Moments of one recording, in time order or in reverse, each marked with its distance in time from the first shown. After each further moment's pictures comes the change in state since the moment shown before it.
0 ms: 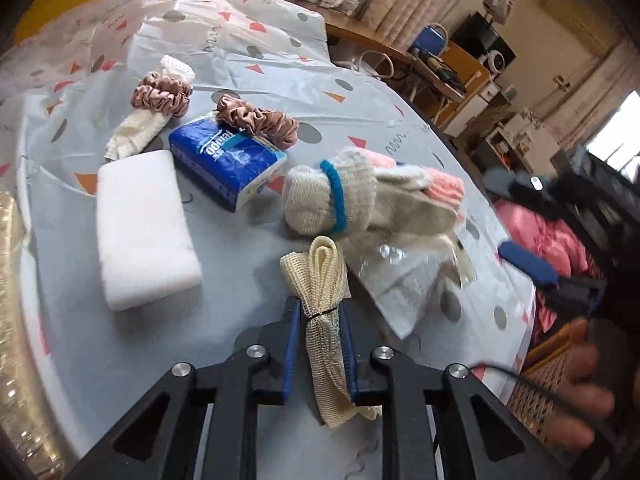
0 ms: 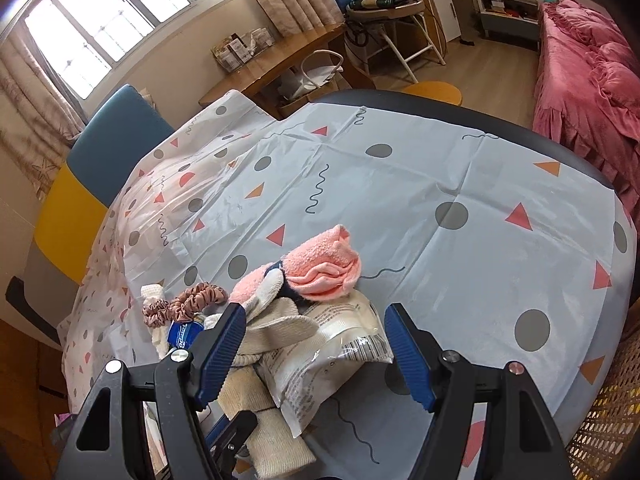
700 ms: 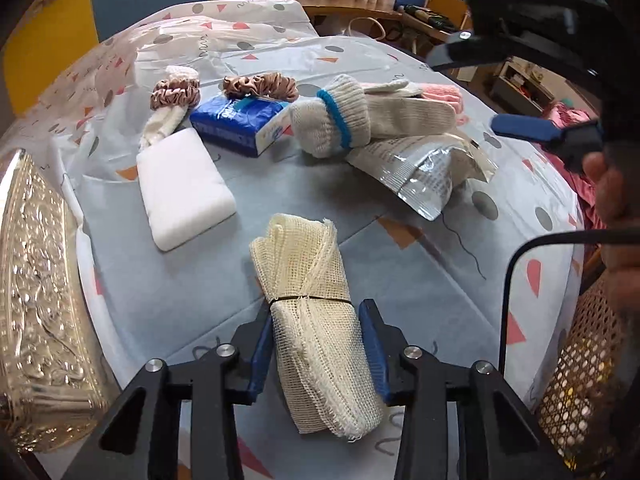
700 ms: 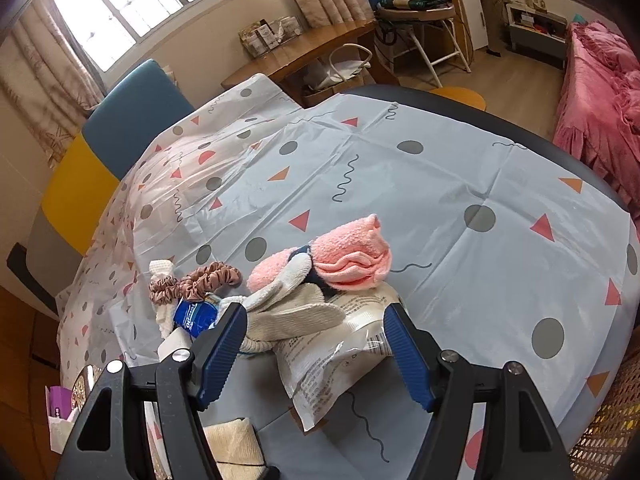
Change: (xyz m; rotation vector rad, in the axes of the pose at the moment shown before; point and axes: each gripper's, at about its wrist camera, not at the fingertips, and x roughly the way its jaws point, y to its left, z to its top) left arm -0.007 -0.012 -0.051 0.218 0.044 0.209; right arm 0.007 0.021 -0.008 -0.114 0.031 0.017
